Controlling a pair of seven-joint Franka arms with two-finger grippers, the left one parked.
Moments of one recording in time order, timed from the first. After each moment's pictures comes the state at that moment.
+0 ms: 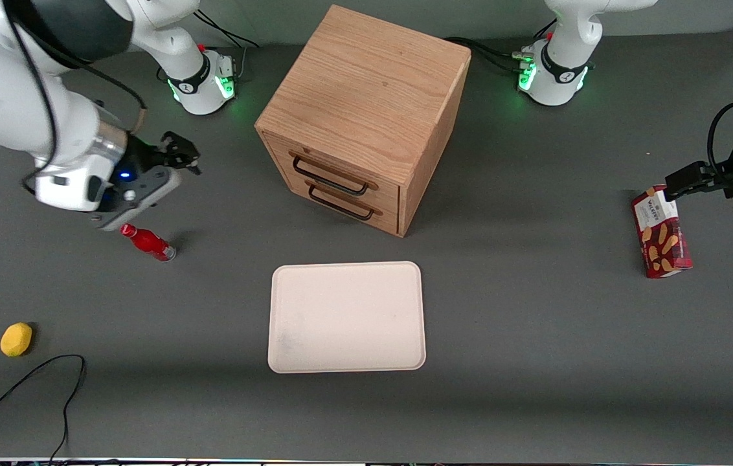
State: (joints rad) arm 0.39 0.16 -0.07 -1.47 0.15 1.48 -0.31
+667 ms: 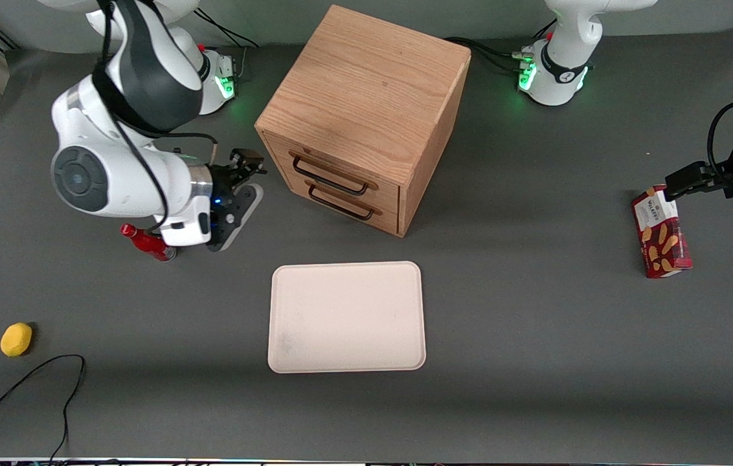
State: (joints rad) arm 0.45 0.33 -0.06 -1.48 0.36 1.48 -0.48
